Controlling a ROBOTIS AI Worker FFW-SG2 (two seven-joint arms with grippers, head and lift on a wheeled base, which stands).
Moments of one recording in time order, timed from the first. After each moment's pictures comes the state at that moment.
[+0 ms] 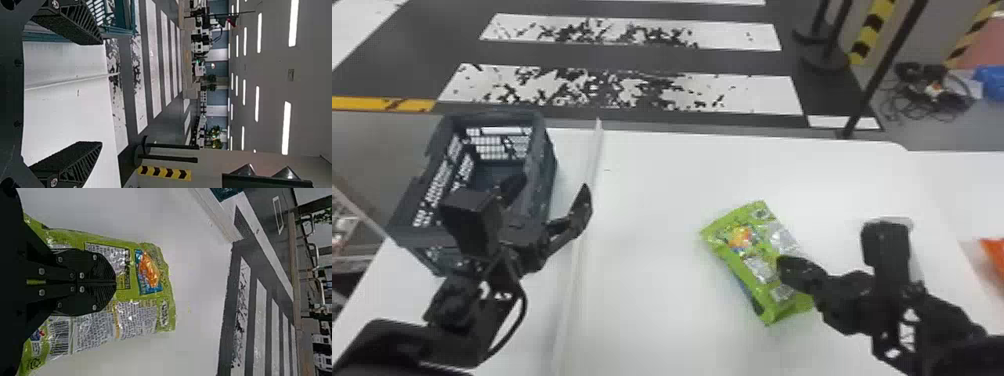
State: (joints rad) left arm 0.39 0.21 -0.07 -1.99 0.13 0.16 -0.06; right arm 0.43 -0.17 -0.07 -2.09 0.03 0.73 0.55
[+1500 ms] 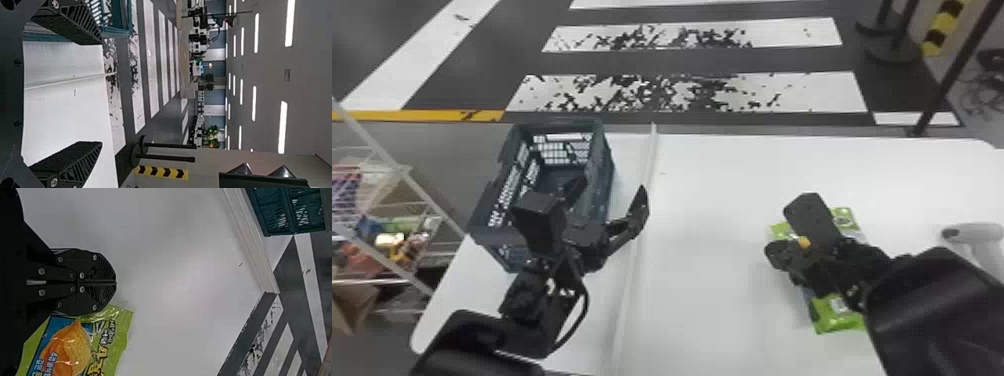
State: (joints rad) left arm 0.39 0.22 -0.07 -2.00 0.13 0.16 -0.06; right arm 0.04 -0.20 0.37 -1.76 0.27 0.82 0.46
